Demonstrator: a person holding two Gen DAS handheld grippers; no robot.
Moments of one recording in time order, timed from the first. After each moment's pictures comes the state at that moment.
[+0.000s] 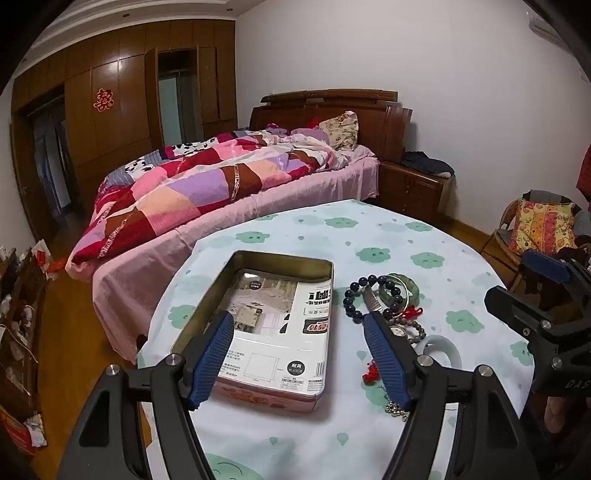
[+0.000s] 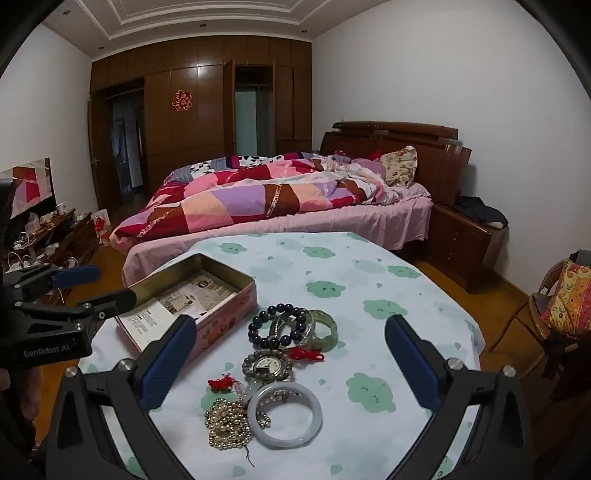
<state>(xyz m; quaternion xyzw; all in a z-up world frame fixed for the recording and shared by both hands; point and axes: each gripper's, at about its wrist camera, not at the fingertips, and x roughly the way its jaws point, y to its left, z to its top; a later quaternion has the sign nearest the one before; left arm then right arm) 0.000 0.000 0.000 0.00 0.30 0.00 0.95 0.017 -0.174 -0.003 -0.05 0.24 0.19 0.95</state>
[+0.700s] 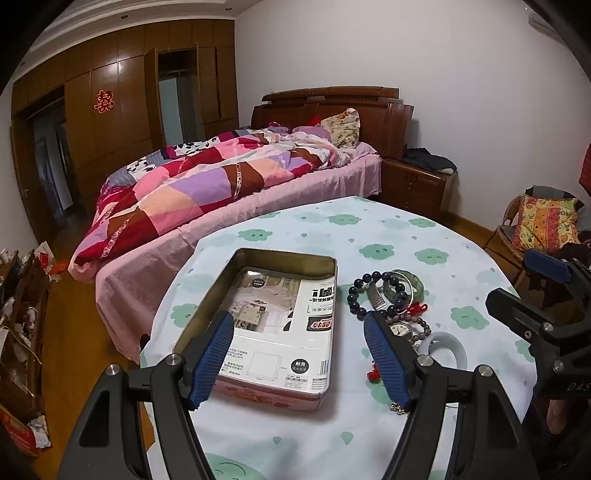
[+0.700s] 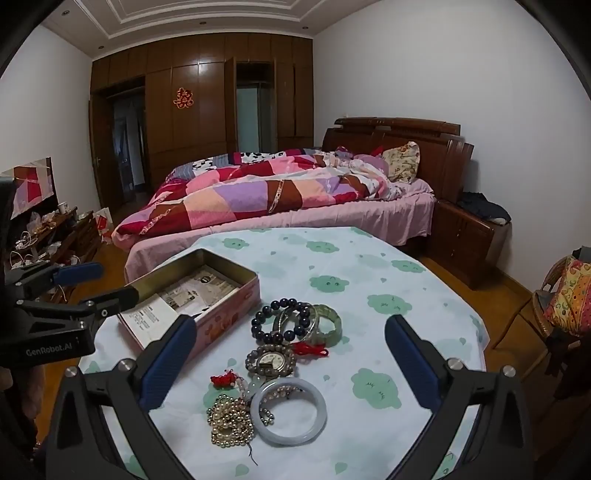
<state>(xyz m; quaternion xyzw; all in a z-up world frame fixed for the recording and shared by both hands) 0.001 0.001 -0.005 0.01 0.31 0.00 0.95 0.019 -0.172 -0.007 -0.05 0.25 0.19 0.95</state>
